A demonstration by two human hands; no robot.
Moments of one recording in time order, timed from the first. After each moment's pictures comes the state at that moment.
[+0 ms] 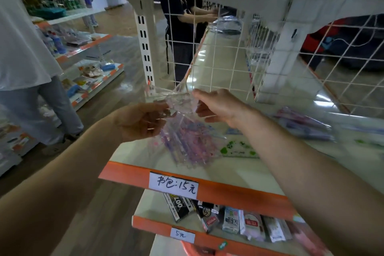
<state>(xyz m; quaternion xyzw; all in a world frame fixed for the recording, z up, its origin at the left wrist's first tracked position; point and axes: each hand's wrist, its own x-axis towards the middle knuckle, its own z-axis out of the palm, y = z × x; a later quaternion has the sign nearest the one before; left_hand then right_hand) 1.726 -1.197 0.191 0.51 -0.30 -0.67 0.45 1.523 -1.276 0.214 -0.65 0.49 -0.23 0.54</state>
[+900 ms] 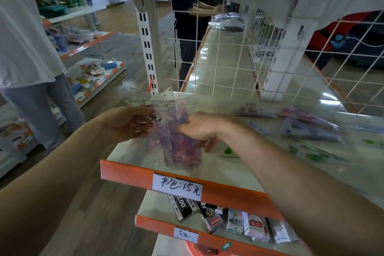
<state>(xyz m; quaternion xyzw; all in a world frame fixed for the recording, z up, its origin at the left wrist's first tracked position) 1.753 -1.194 0.184 0.61 -0.27 -0.61 0.44 1.555 -1.244 0.206 -0.79 0.49 0.07 0.37</state>
